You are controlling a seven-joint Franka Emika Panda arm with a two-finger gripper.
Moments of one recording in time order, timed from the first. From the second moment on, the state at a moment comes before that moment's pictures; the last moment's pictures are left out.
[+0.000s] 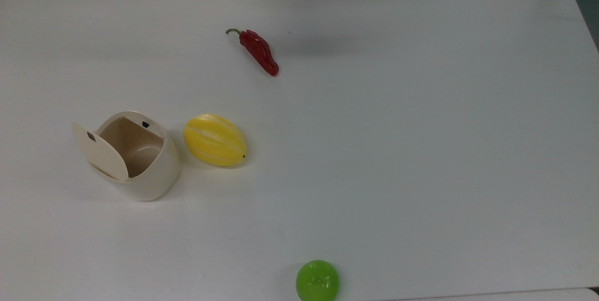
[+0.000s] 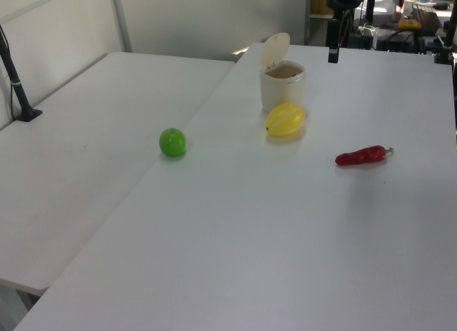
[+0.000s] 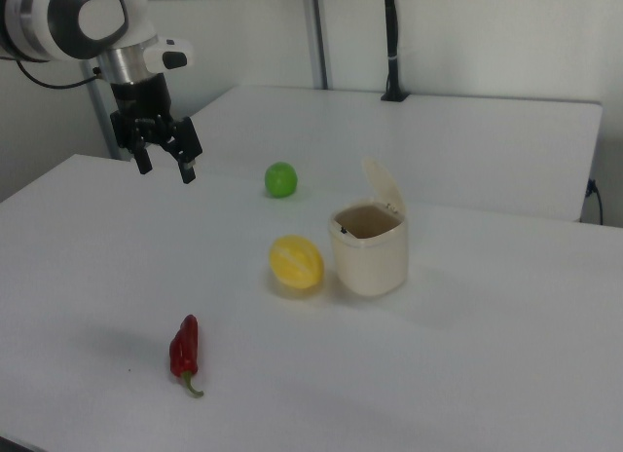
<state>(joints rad) 0.13 0.05 -0.01 -1.59 -0.02 1.66 0.09</state>
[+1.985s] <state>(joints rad) 0.08 0.07 -0.01 -1.59 -0.03 1.68 0.06</state>
